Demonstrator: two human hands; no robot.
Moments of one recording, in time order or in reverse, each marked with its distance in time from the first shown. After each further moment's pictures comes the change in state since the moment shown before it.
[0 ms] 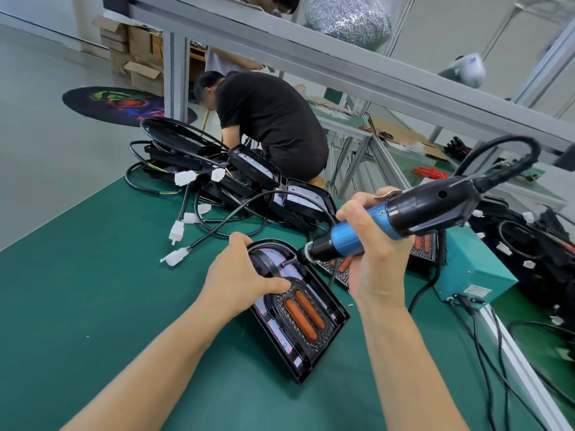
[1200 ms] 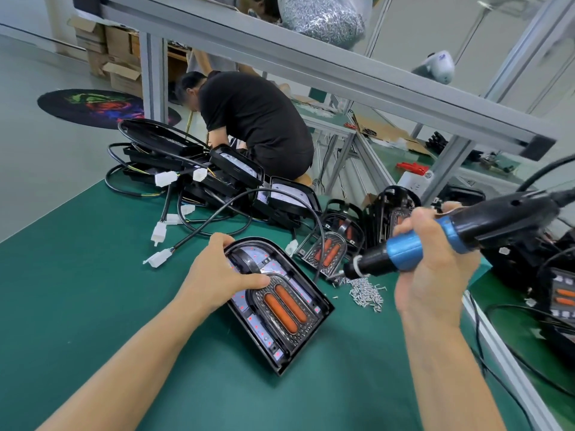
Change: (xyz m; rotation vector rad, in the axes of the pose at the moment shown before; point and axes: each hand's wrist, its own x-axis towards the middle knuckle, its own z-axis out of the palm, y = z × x) left_hand 0.005 -0.015 -0.001 -0.128 -0.040 0.001; right_hand -0.008 -0.039 -0.055 -0.001 0.385 -0.054
